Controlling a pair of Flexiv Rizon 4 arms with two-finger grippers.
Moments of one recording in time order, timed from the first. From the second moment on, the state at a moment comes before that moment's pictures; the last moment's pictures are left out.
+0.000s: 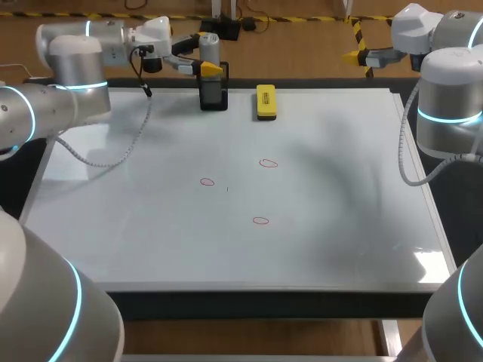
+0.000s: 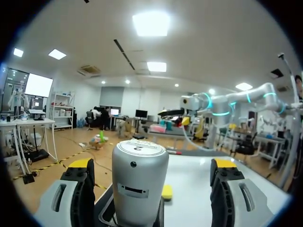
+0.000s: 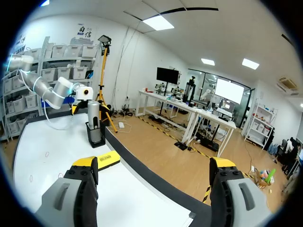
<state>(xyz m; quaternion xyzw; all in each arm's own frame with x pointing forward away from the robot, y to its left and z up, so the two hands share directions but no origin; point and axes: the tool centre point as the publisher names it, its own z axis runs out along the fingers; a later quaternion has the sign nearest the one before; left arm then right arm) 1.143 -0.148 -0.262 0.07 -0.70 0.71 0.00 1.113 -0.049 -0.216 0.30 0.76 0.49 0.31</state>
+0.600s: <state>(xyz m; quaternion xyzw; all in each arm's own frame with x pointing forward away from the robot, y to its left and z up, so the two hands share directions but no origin) 1.136 -0.145 -0.260 0.06 -0.70 0.71 0.00 1.113 -0.049 -0.216 0.30 0.76 0.49 0.31</state>
